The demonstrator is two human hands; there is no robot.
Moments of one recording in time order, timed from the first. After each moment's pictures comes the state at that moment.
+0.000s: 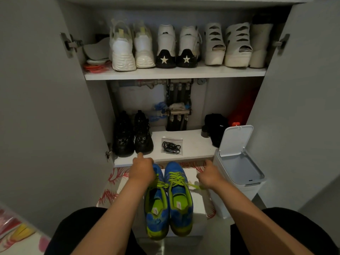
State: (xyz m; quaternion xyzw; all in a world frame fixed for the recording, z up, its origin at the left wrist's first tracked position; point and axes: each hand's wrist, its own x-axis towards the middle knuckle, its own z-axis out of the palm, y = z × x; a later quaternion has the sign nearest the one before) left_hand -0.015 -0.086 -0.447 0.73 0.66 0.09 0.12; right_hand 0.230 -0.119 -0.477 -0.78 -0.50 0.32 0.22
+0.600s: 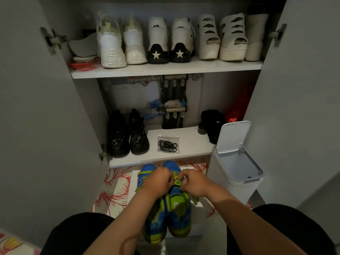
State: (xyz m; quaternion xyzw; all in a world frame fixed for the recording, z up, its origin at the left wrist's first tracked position) left_hand 0.032 -0.095 -0.474 0.85 0.49 0.06 0.17; right_hand 0.207 -0.121 -0.491 -0.66 -0.66 0.33 0.13
